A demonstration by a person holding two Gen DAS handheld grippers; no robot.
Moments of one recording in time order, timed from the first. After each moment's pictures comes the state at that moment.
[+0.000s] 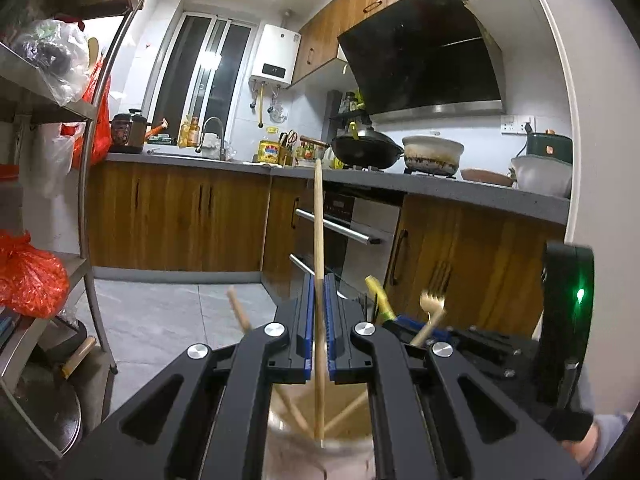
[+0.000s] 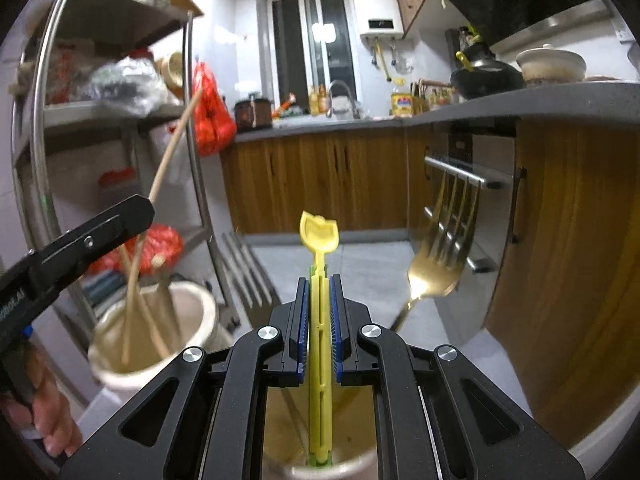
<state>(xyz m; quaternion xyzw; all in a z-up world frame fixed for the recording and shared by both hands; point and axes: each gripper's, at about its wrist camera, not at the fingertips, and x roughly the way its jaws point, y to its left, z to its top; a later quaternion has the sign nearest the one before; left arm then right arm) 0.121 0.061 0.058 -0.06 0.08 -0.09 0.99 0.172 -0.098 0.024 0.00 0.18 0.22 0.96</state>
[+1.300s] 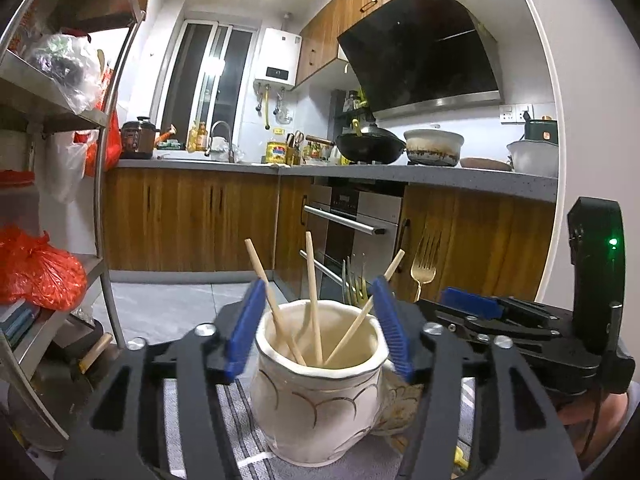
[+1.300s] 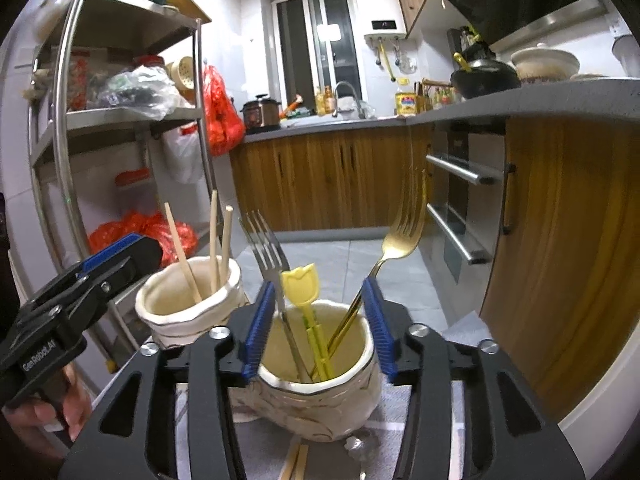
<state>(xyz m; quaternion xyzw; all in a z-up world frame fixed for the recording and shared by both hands) 0.090 0.053 0.045 -0.04 0.07 -0.07 0.99 0.136 -0.125 0.027 0.02 0.17 0.23 0.96</state>
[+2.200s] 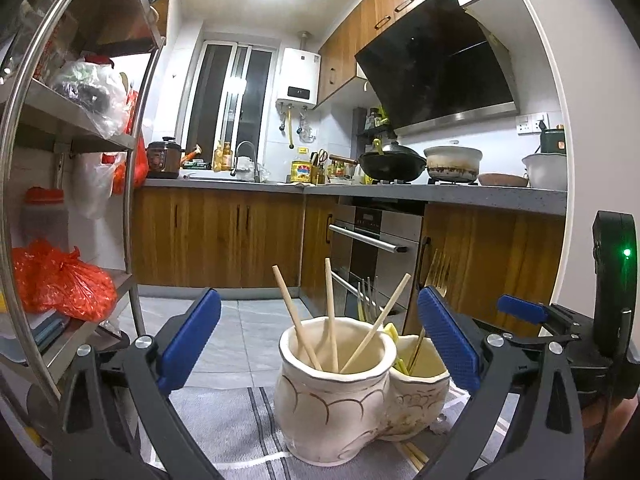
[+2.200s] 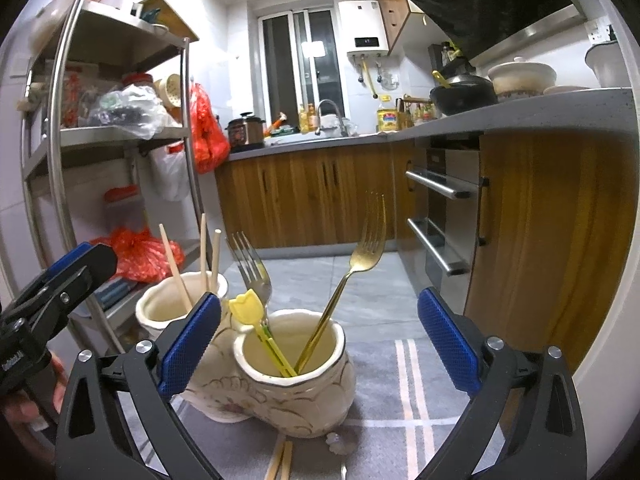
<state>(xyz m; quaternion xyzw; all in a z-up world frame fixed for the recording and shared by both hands) 0.063 0.047 0.062 -0.03 0.05 -0.01 1.00 0.121 -0.147 0.037 0.03 0.14 0.20 0.97</state>
